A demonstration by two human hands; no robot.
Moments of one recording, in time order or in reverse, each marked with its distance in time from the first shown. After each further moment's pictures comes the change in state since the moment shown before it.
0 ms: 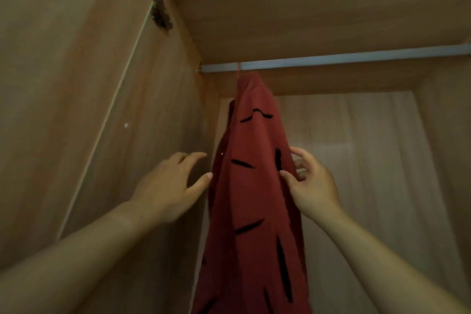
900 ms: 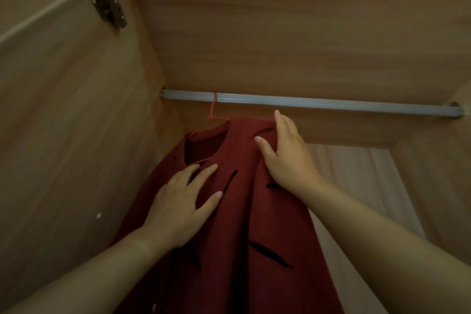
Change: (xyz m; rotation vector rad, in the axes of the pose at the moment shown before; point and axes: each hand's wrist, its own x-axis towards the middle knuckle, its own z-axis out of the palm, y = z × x) left_hand 0.174 0.000 0.124 -0.214 0.218 0.104; right_hand 0.191 0.012 0.023 -0.542 0.064 -0.399
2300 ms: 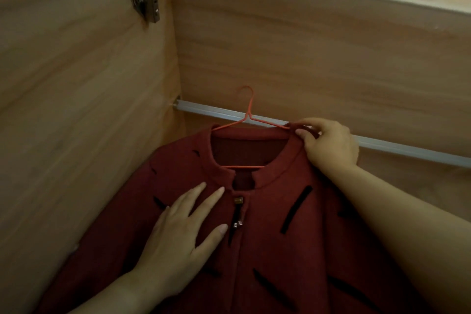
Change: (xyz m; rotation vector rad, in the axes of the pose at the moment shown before) left_hand 0.014 -0.044 0.037 -0.178 0.146 0.046; right_hand 0.092 0.023 0.002 -0.201 0.277 0.093
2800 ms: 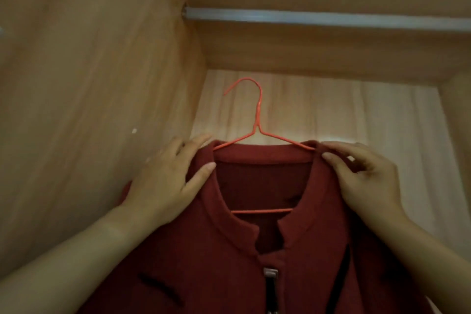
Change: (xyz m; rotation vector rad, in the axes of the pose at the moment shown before) left_hand -0.113 0.023 -0.048 0.205 -0.087 -0.042; right_hand -0.242 0.061 -0.045 0.436 -0.108 0.032
